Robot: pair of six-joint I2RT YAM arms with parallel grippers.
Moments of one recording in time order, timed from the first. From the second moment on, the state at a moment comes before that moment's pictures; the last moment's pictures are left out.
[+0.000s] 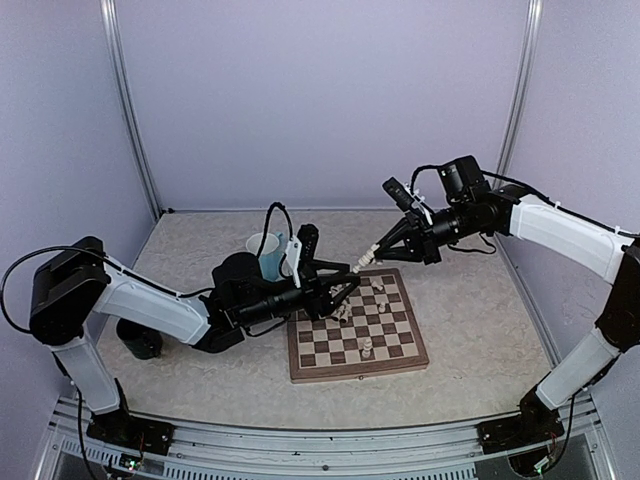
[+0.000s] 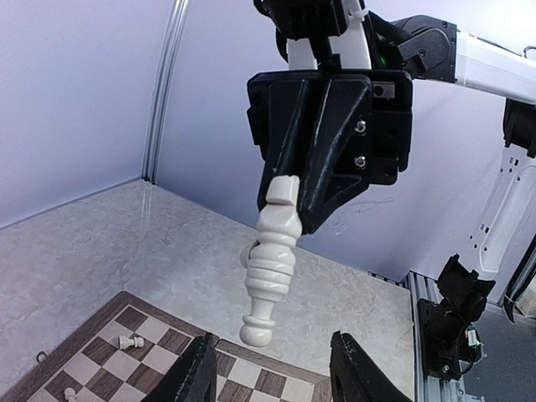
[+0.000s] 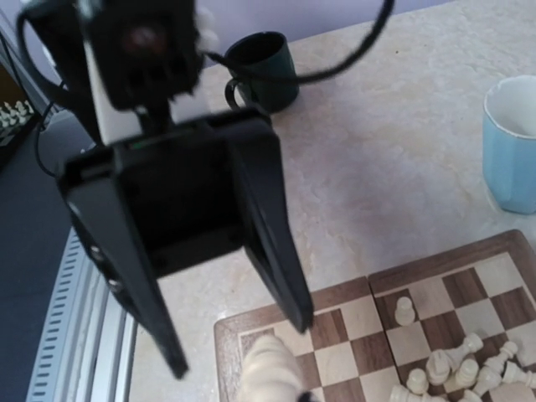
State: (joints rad) left arm -1.00 1.74 0.81 1.01 0.18 -0.25; right arm 0.50 1.53 1.32 -0.56 -1.02 -0.42
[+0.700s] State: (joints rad) left arm -1.00 1.81 0.88 1.09 0.21 -0.31; right arm 0.50 1.50 1.32 -0.55 -1.02 -0.42
